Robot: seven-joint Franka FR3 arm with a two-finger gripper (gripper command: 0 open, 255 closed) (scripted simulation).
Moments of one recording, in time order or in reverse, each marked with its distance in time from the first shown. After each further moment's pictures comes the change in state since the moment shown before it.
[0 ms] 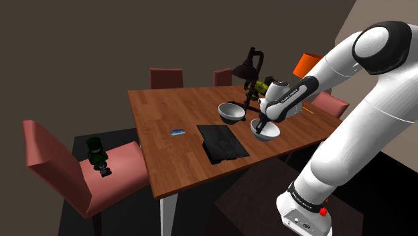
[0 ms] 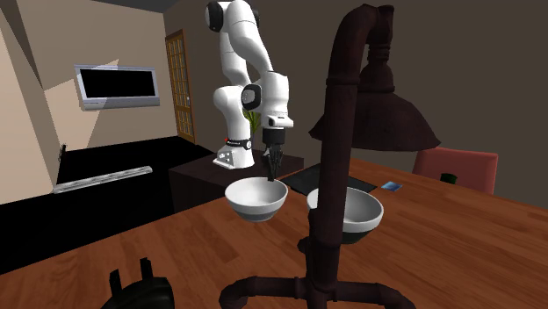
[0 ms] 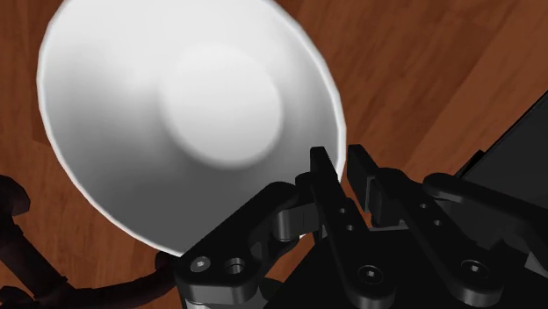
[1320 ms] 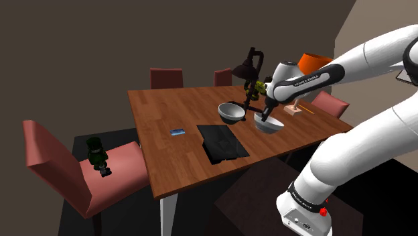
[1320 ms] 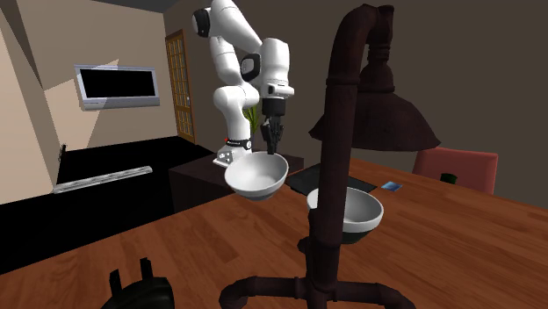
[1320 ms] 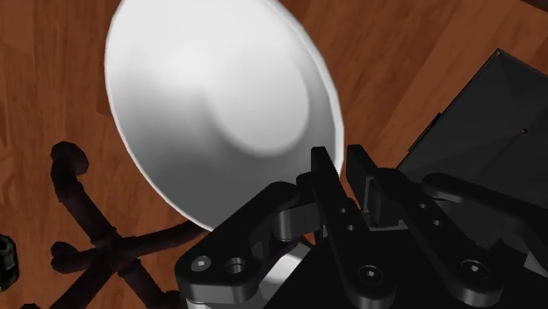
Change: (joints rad) arm -0.016 -0.294 0.055 0.056 -0.011 -0.345 -0.015
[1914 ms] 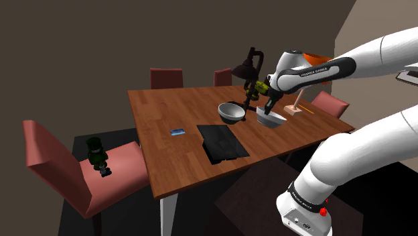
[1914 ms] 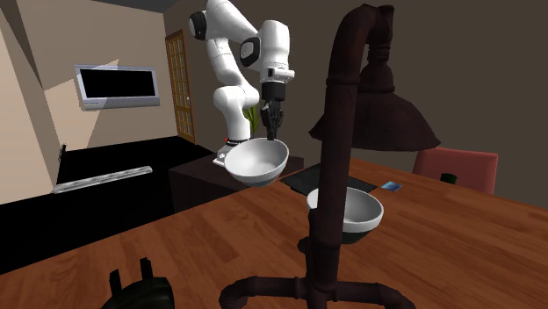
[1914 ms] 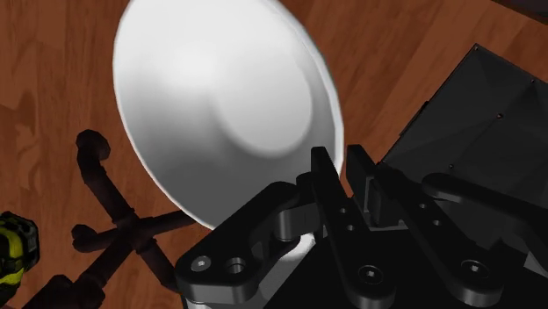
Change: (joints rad) arm 0.002 -0.097 0.032 0.058 0.023 -0.154 -0.020
